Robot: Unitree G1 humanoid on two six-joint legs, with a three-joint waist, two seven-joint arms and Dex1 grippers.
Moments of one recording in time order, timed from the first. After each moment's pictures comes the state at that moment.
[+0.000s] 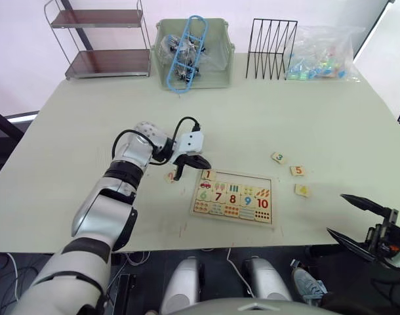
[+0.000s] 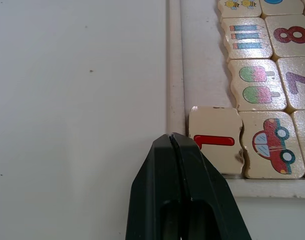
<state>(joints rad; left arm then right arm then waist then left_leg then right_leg) -0.97 0.47 -0.32 0.91 0.08 -0.25 -1.47 0.32 -0.56 -0.44 -0.02 0.67 -0.32 1.41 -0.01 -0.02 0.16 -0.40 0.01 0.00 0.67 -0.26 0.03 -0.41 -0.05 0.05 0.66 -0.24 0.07</state>
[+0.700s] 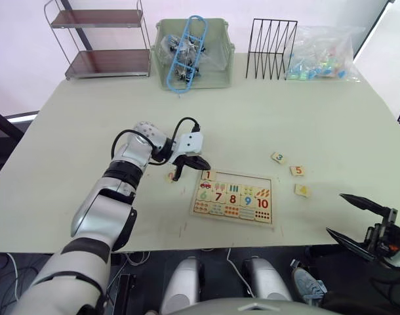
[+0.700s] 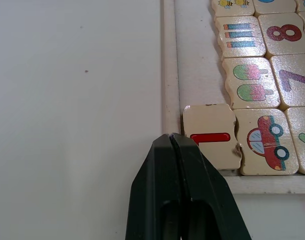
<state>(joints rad) -0.97 0.48 -0.32 0.91 0.08 -0.25 -1.48 0.32 -0.56 -0.44 -0.02 0.67 -0.32 1.41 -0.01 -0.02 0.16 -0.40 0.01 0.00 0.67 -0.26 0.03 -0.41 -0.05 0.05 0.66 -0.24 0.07</state>
